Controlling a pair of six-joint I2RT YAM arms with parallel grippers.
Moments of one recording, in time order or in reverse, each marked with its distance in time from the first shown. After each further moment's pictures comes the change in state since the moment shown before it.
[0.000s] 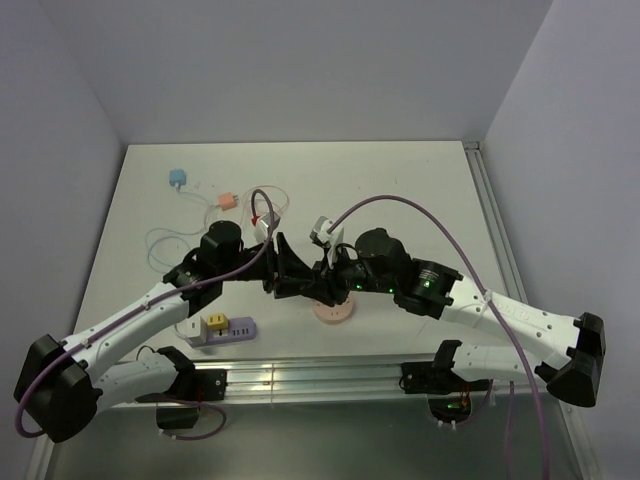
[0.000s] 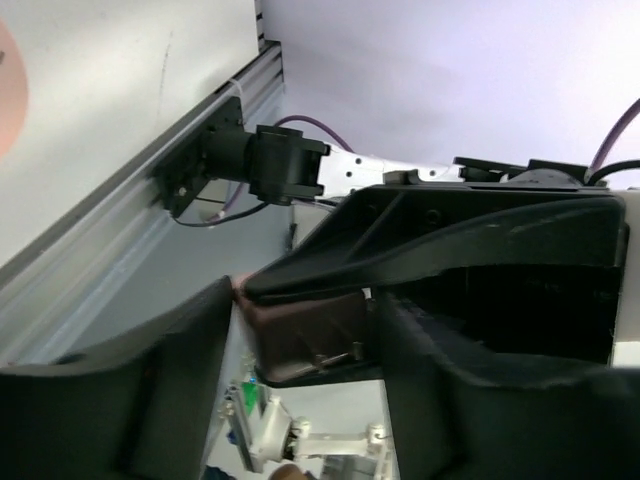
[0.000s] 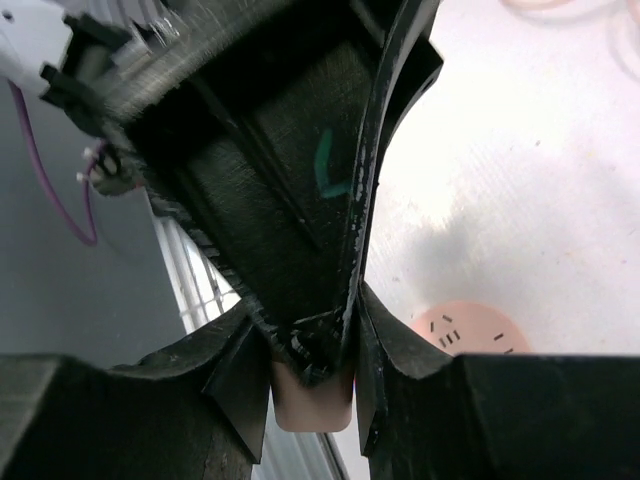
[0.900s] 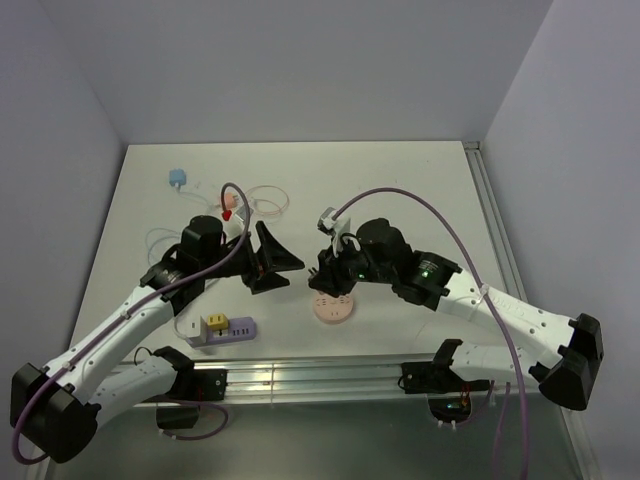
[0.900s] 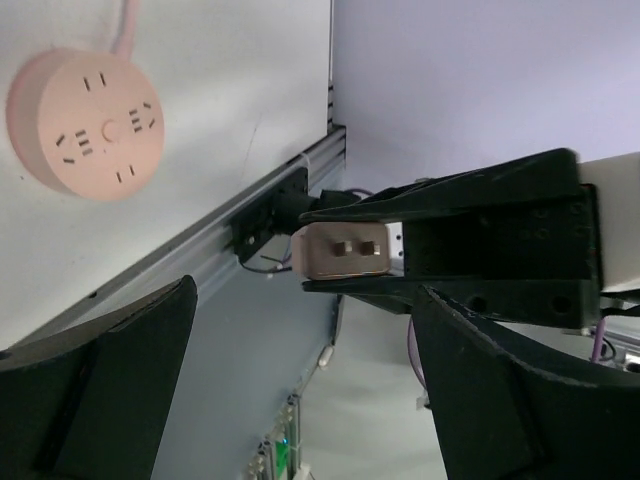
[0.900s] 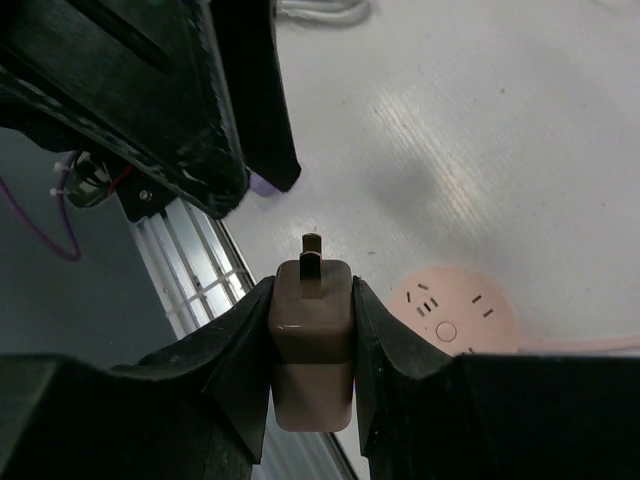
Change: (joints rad) left arm 0.125 -0.099 0.064 -0.288 -0.135 0.148; right arm -0.102 0.023 -0.001 -0.063 -0.016 0.061
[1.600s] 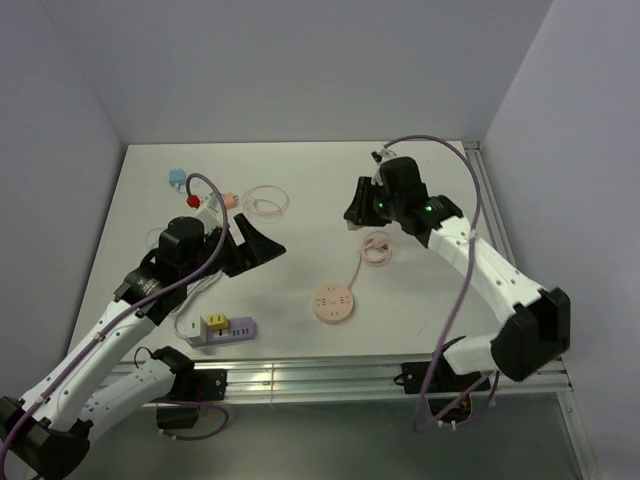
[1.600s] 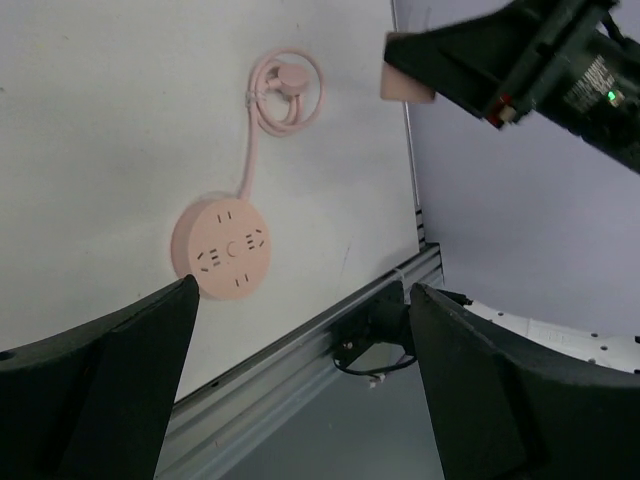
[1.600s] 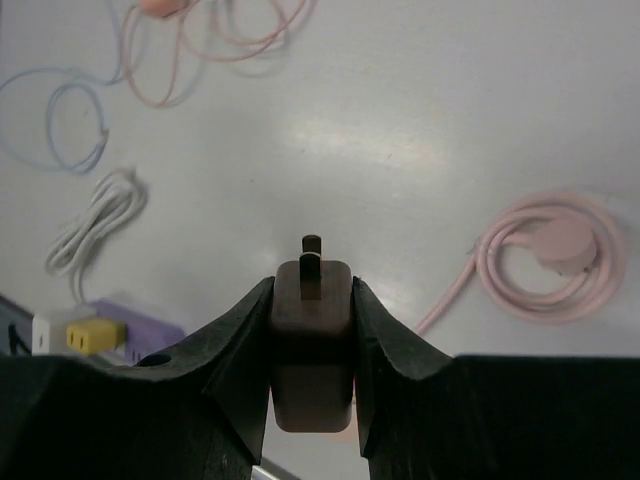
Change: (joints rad) left arm -0.005 -0.145 0.083 -0.169 -0.375 0.253; right arm -0.464 0.363 0.328 -0.169 0.152 0.271
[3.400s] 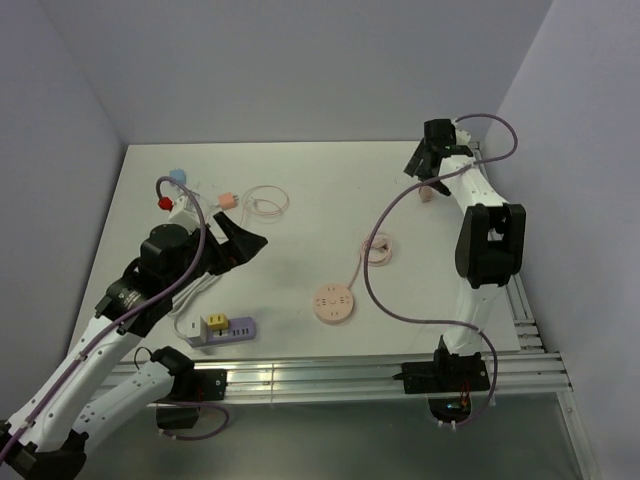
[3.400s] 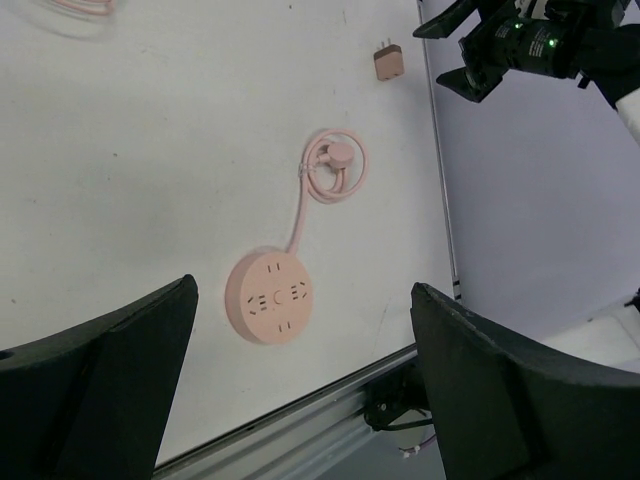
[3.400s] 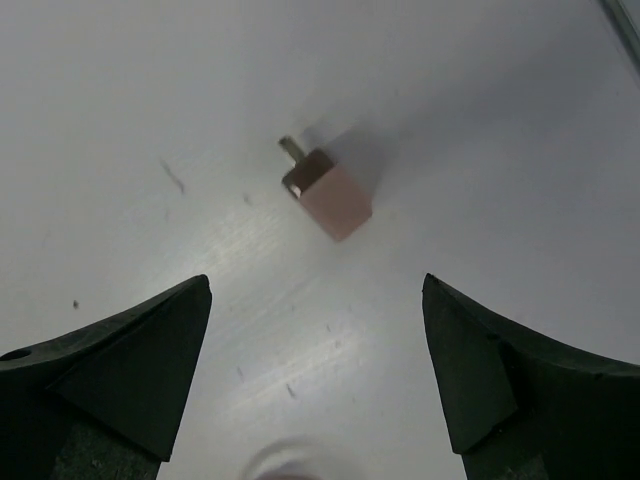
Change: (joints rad) left arm -0.002 -0.092 0.037 -0.086 -0.198 0.025; right arm -0.399 0.484 0.363 -0.065 0.394 0.073
